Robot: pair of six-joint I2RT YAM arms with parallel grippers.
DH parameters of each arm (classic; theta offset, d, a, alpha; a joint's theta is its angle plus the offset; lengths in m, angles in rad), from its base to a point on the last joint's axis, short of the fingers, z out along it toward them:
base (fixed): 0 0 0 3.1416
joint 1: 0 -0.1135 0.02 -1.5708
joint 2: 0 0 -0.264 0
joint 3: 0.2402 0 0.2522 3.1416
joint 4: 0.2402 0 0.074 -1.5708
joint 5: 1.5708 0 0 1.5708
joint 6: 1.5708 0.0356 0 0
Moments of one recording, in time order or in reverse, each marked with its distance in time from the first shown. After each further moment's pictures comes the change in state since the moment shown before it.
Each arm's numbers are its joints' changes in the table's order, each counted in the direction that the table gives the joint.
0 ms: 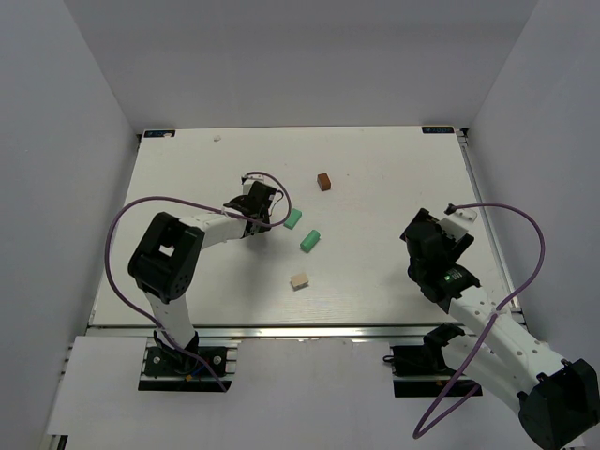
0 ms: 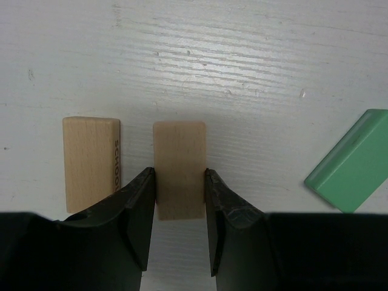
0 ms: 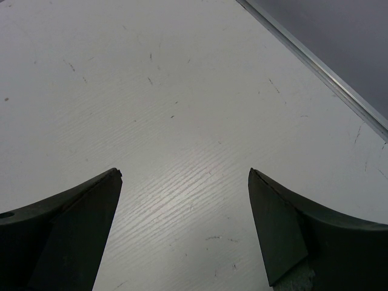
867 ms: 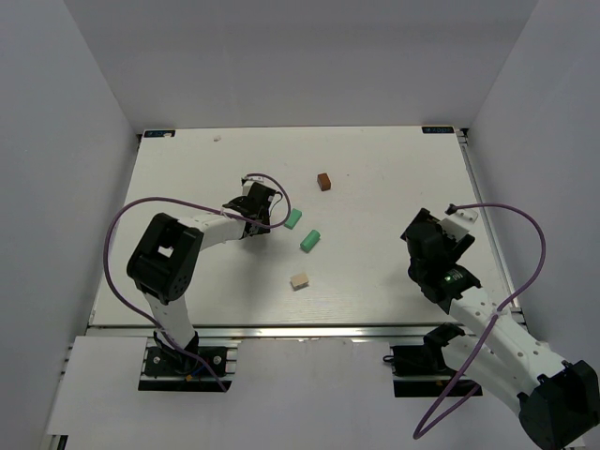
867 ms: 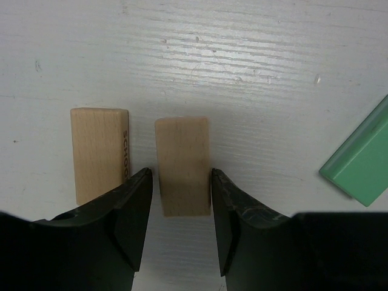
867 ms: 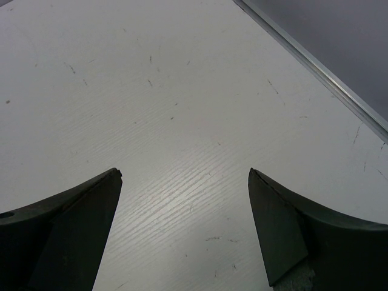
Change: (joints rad) left arm -0.001 0.012 -0.013 0.023 0.000 0.026; right arm 0.000 0.008 0.000 0.001 0.004 0.000
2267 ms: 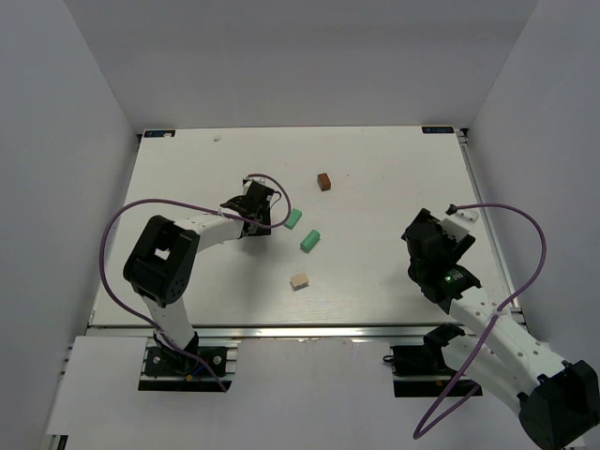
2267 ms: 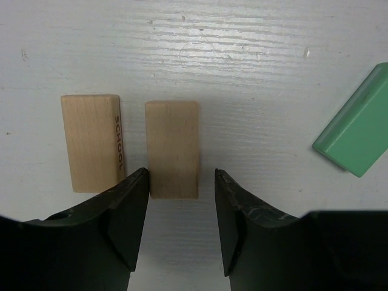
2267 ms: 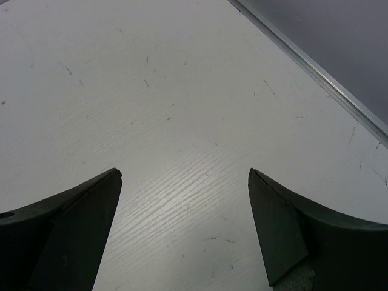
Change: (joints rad) left arm 0.000 0.029 0.000 0.046 0.060 0.027; right arm 0.000 0.000 0.000 0.006 0.011 0.000
